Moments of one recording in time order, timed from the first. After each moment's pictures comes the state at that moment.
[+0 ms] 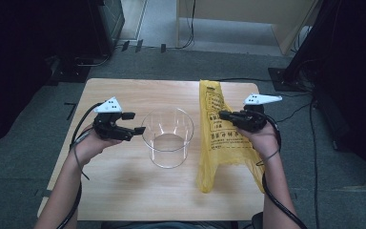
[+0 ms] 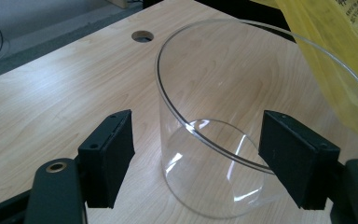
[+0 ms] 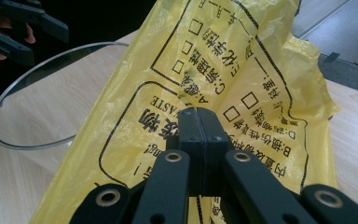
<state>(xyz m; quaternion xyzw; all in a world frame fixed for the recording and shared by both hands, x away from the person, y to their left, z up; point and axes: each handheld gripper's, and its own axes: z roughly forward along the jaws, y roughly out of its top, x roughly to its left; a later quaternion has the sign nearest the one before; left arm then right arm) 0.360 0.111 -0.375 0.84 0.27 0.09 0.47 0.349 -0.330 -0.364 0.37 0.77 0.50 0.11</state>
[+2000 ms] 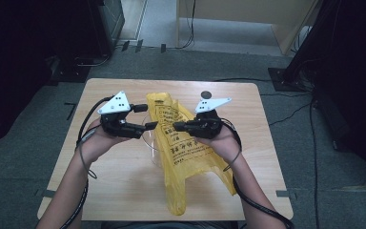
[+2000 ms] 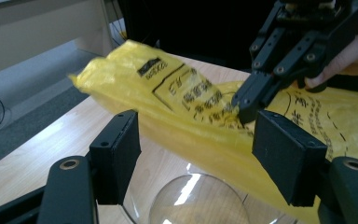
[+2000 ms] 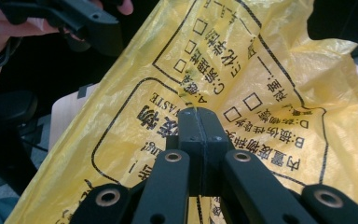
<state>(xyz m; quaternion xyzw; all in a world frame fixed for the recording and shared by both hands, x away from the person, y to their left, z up) 0.340 0.076 -0.333 0.82 0.19 0.14 0.53 0.342 -0.208 -0.365 0.25 0.82 0.52 0.03</state>
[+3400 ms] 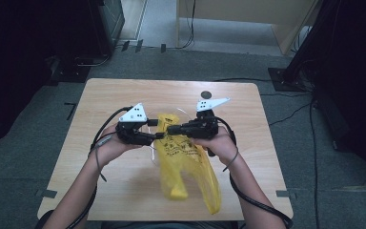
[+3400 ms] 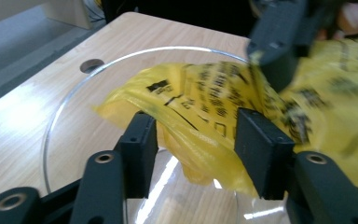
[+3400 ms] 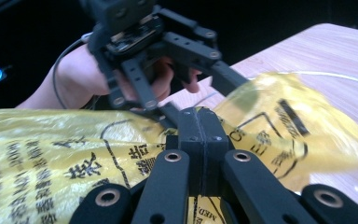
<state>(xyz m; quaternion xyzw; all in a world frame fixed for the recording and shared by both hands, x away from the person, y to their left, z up) 0.344 0.052 -0.374 0.86 0.16 0.09 0.48 0.350 -0.207 -0.378 0.24 0.77 0.58 -0.09</state>
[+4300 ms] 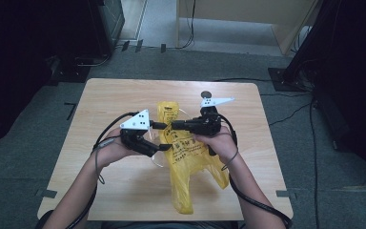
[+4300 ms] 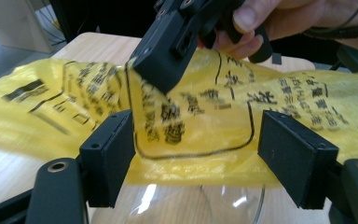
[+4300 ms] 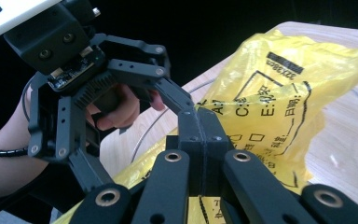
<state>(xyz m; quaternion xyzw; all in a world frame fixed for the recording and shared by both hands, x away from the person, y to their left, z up) 0.334 0.038 -0.379 0.85 0.09 0.05 0.51 0.357 -0.214 -0.383 0.30 0.75 0.58 -0.09</state>
